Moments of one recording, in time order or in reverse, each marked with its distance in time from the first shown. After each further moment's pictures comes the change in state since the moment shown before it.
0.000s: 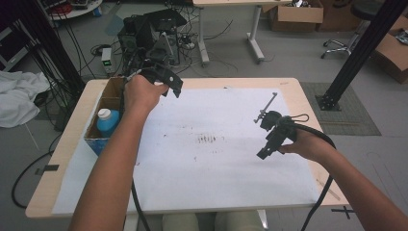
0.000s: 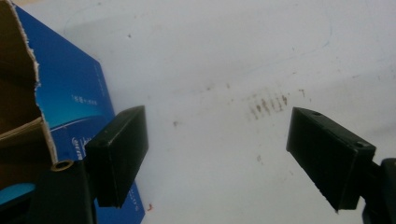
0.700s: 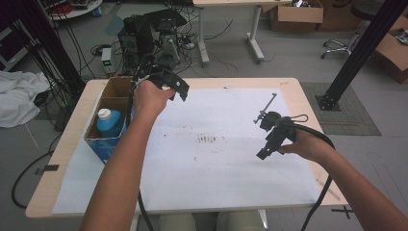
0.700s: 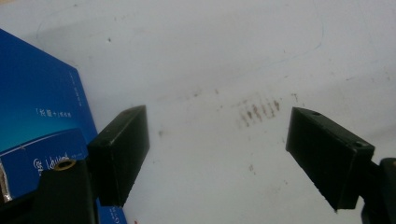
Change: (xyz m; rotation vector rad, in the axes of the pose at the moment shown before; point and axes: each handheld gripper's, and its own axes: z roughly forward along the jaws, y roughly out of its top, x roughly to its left) left arm -0.008 0.002 0.020 -0.011 -0.034 0.014; right arm -0.002 0.000 0.003 0.004 0.004 0.003
